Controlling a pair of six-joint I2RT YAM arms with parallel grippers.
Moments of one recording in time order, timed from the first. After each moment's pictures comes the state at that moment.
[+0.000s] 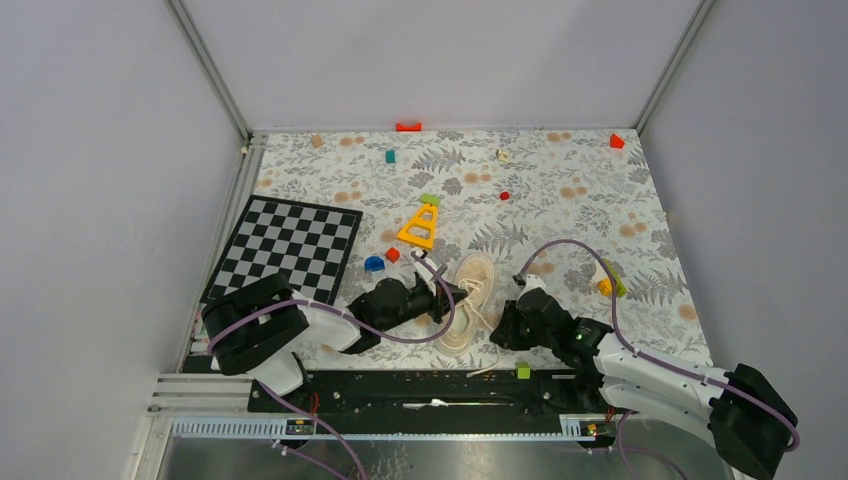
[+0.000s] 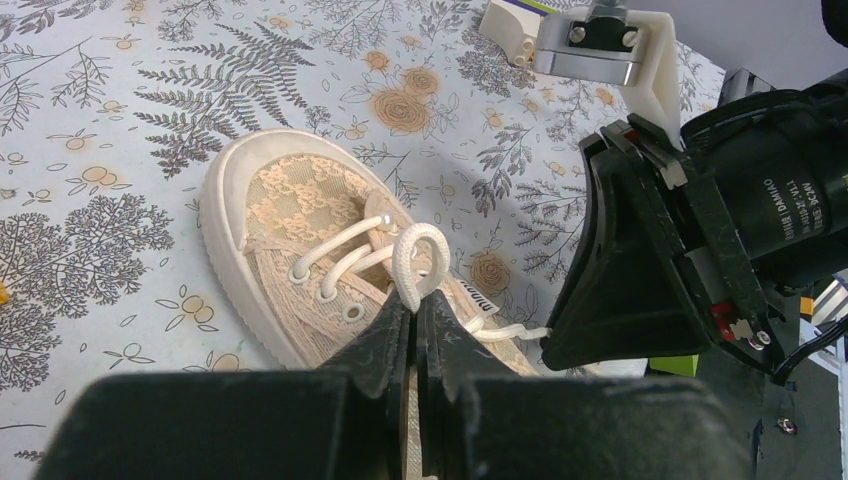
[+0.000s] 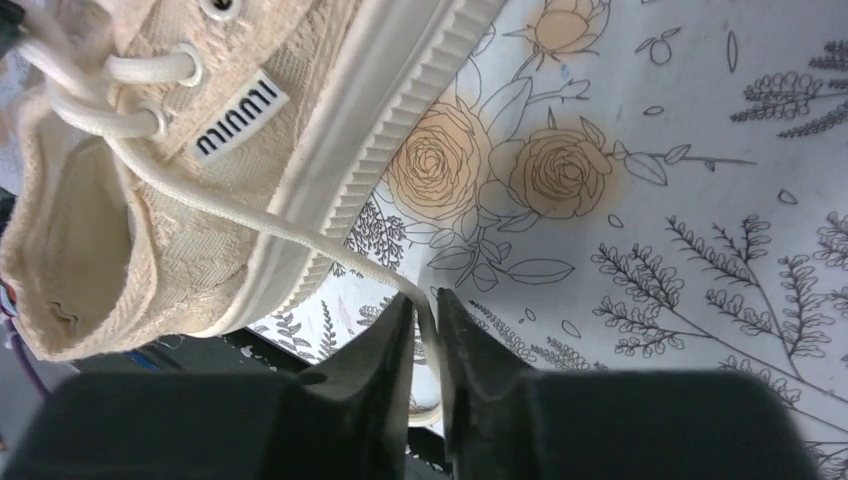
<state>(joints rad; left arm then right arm) -1.03 1.56 0.38 1.05 0.04 -0.29 0.84 0.82 0.22 -0.22 0.00 0.81</state>
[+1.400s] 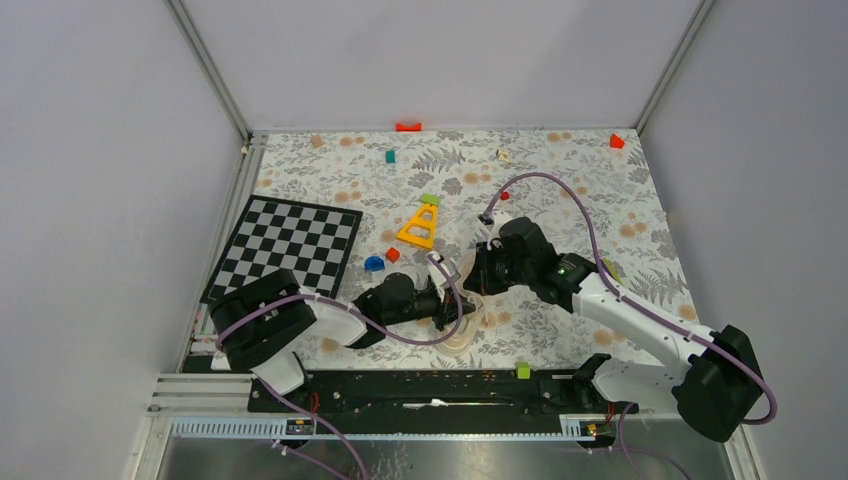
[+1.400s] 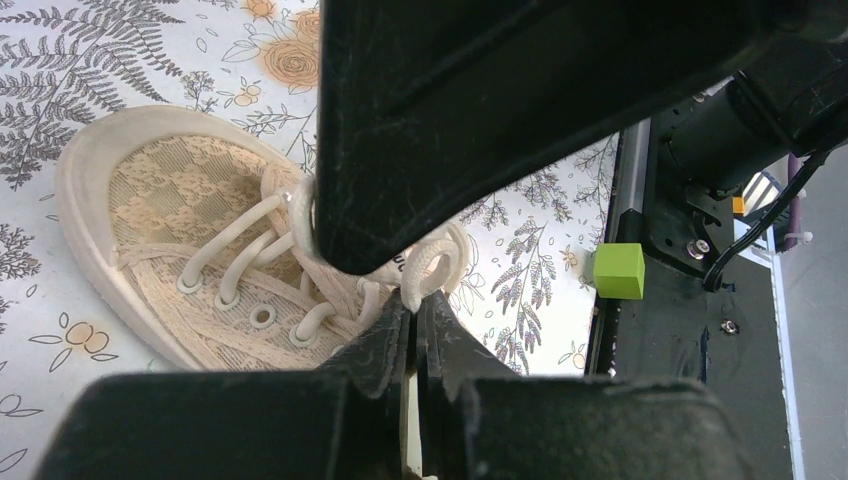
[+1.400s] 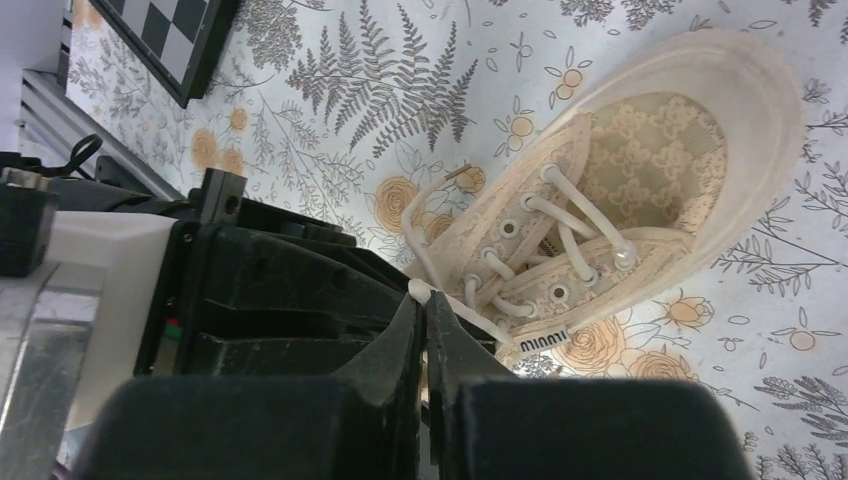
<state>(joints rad) -1.01 1.60 0.43 0.97 0.28 -0.24 0.72 1.15 0.78 -0.38 -0.21 0.51</state>
